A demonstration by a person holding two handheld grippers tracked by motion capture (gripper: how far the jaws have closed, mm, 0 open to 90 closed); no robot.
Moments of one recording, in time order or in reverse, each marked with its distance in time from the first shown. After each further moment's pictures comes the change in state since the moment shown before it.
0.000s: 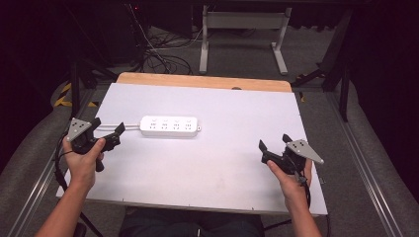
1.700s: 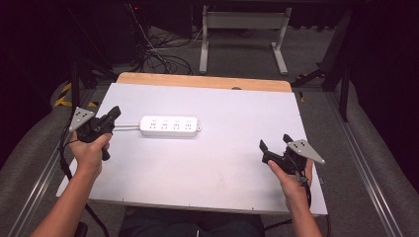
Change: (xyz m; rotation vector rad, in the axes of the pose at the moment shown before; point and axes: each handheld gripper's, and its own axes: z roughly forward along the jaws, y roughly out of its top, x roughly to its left) left arm -0.004 0.019 0.015 -0.068 -0.045 -0.004; right arm -0.002 0.000 -0.001 -0.005 0.000 0.008
